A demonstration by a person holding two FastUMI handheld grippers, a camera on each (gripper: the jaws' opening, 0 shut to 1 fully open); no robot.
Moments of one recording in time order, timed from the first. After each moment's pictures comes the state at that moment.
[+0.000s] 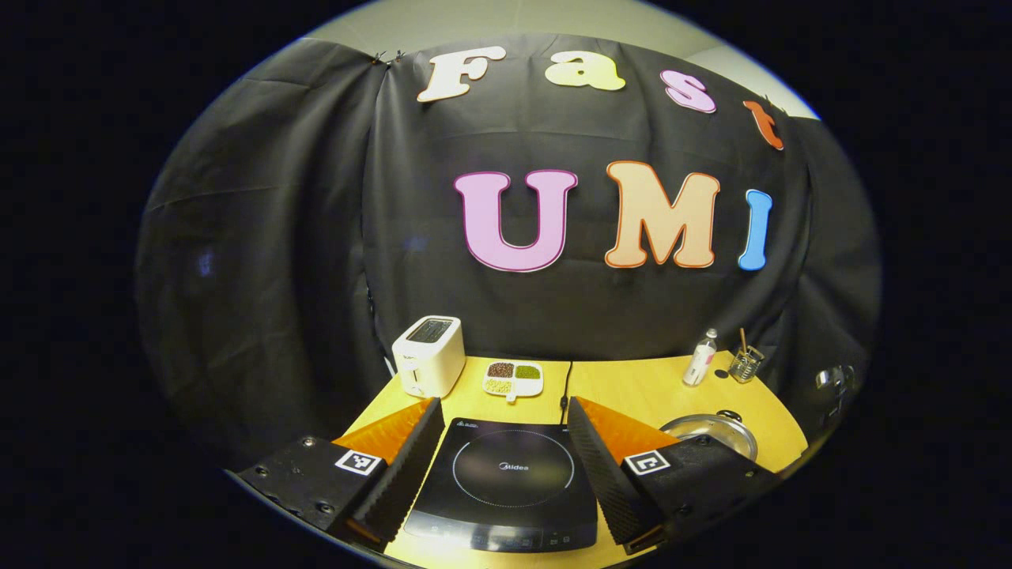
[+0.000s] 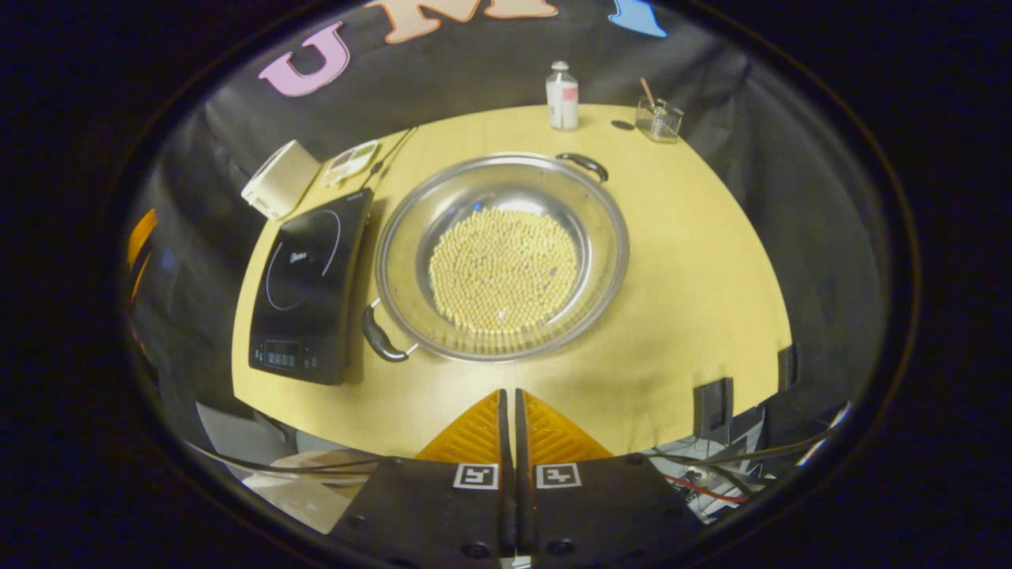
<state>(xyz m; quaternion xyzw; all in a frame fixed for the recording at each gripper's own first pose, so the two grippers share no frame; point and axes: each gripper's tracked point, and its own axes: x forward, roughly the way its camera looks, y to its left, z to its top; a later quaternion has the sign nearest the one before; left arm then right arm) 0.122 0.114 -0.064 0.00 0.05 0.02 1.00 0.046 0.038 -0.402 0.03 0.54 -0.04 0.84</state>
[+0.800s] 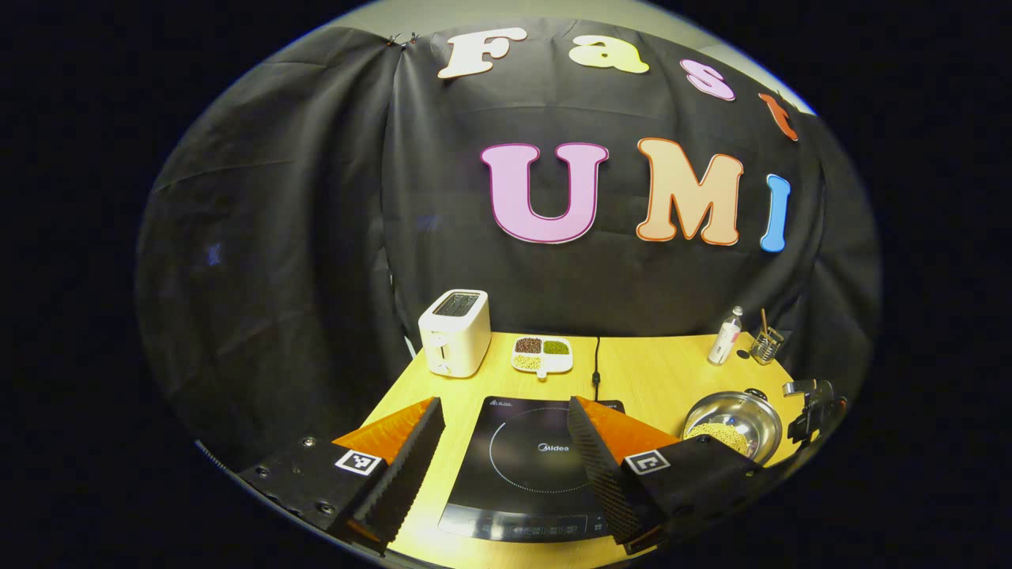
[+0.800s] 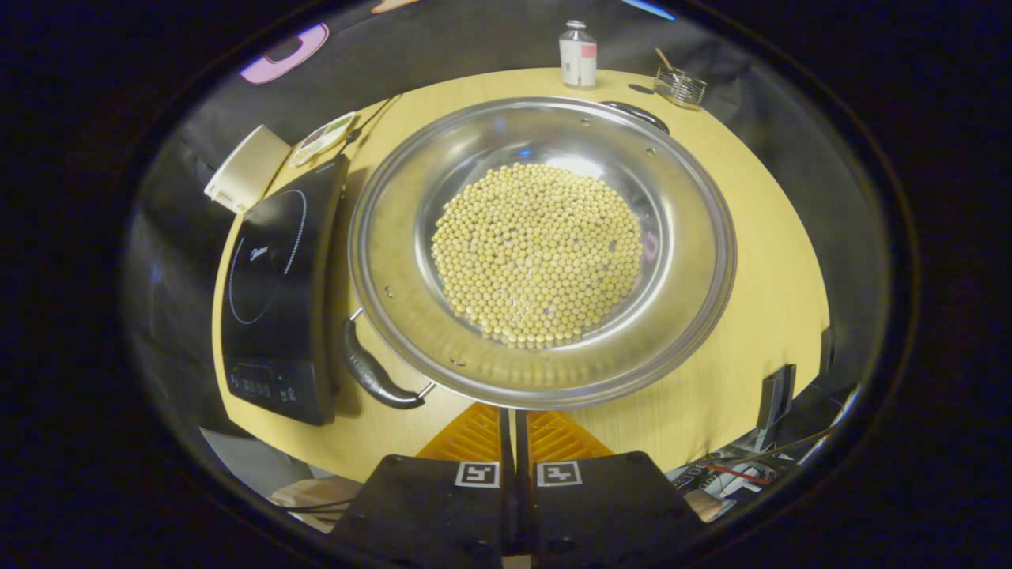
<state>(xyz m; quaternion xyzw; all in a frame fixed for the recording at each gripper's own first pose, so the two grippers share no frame) 0.121 0.165 -0.098 0.00 0.10 0.04 0.99 0.092 0.081 -0.472 0.05 0.56 -0.09 0.82</state>
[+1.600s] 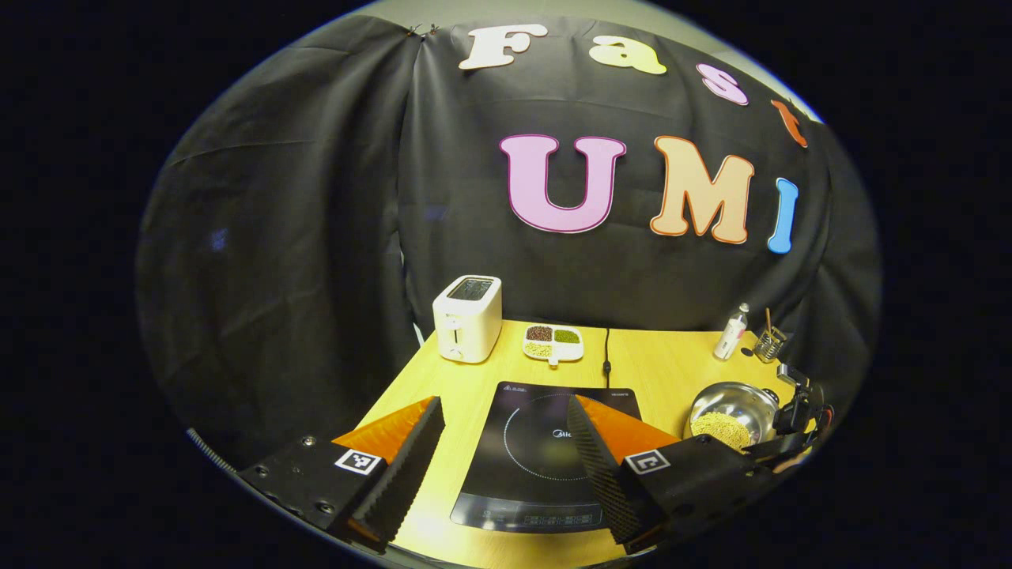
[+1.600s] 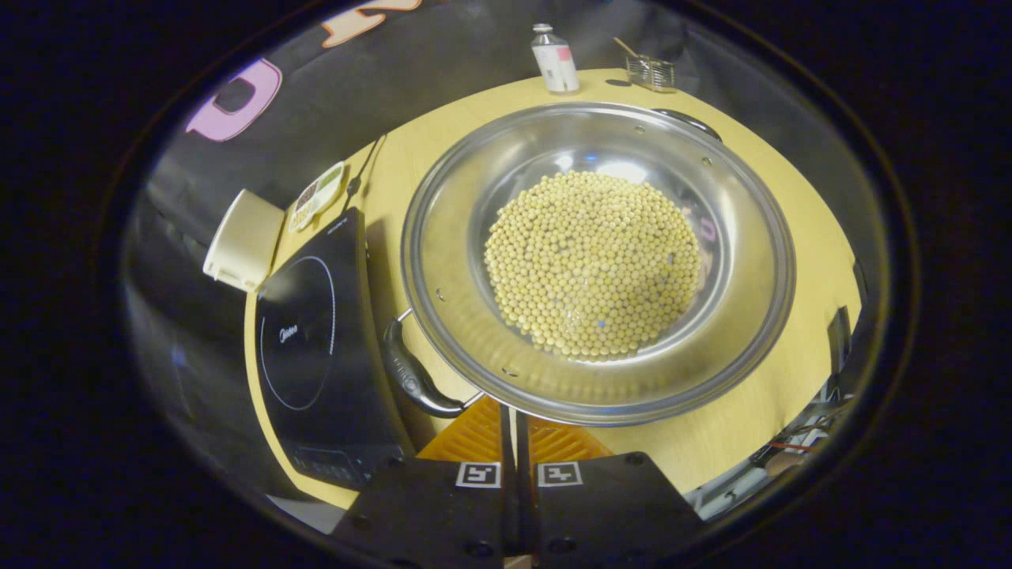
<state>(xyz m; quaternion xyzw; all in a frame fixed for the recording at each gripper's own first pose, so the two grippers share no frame) 0.105 0.191 -0.116 -0.02 0.10 0.05 0.99 0.149 0.156 -0.472 0.18 0.50 -0.13 0.84</state>
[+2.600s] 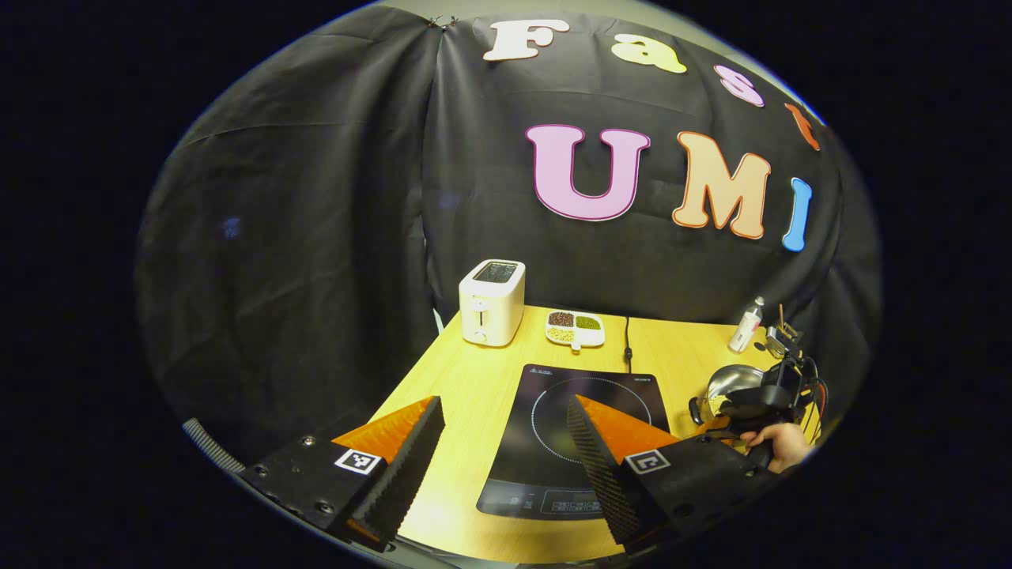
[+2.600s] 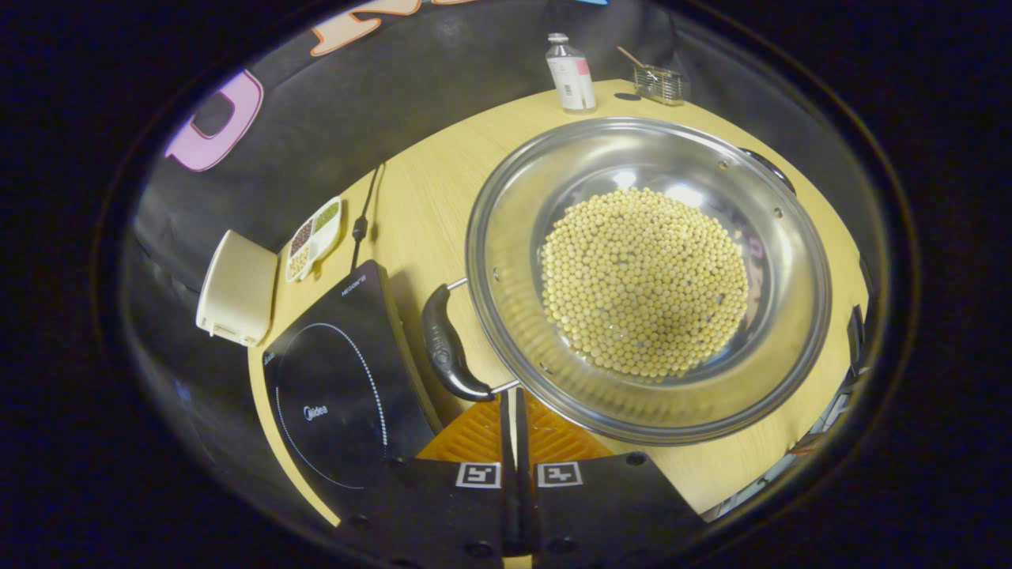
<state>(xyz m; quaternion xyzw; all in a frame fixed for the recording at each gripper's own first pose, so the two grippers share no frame) 0.086 0.225 -0.137 -0.03 0.12 0.07 0.99 0.220 0.191 -0.464 0.20 0.48 -0.16 0.84</state>
